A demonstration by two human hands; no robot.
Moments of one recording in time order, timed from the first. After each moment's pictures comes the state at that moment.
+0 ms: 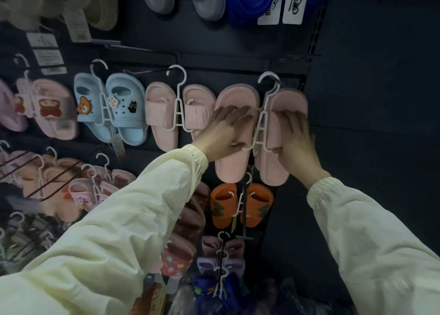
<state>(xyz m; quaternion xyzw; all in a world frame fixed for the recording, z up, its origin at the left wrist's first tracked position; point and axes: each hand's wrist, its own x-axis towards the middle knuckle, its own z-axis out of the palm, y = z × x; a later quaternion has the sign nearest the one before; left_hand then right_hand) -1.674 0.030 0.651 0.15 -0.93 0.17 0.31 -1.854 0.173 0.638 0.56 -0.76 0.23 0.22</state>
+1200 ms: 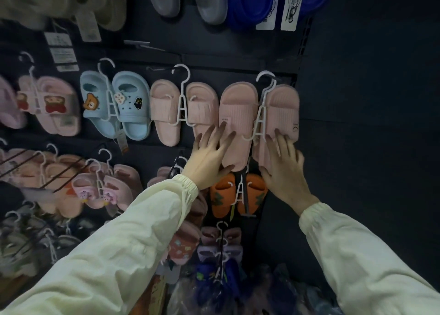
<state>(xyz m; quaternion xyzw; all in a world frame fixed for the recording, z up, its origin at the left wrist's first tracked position) -1.605 0.083 0.587 0.26 -0.92 0.13 0.28 -1.779 0.233 0.591 0.55 -0.78 0.20 0.23</state>
